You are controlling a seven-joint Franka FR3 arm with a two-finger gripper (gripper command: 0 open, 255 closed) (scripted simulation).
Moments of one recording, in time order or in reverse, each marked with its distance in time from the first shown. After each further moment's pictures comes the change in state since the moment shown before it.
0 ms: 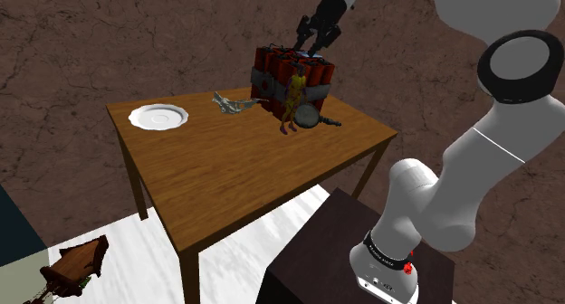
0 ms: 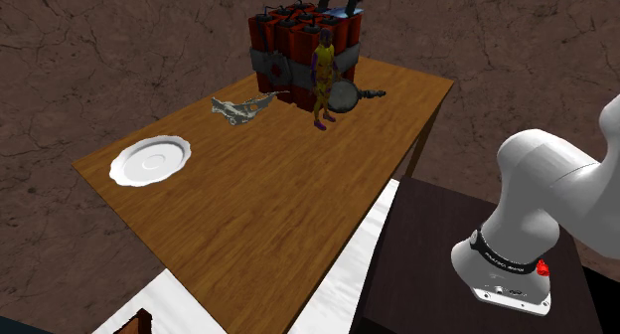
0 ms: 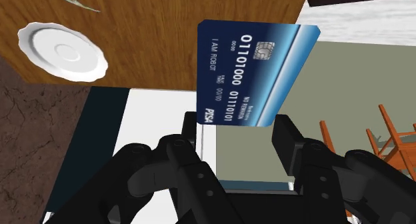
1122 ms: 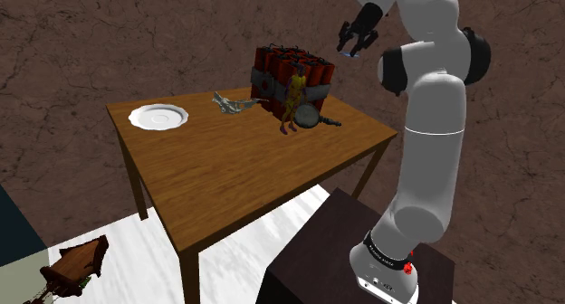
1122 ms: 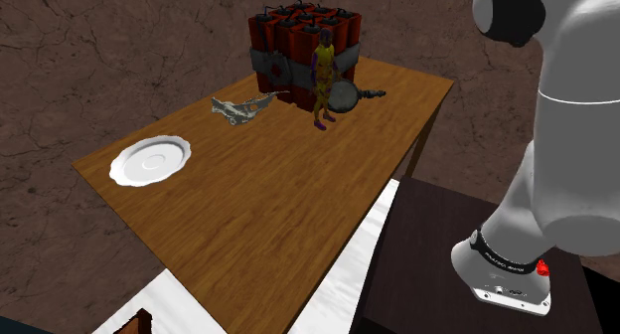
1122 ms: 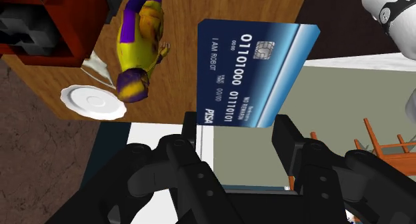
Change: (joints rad) arm -0.669 0.692 -0.320 0.549 0.528 -0.593 -0.640
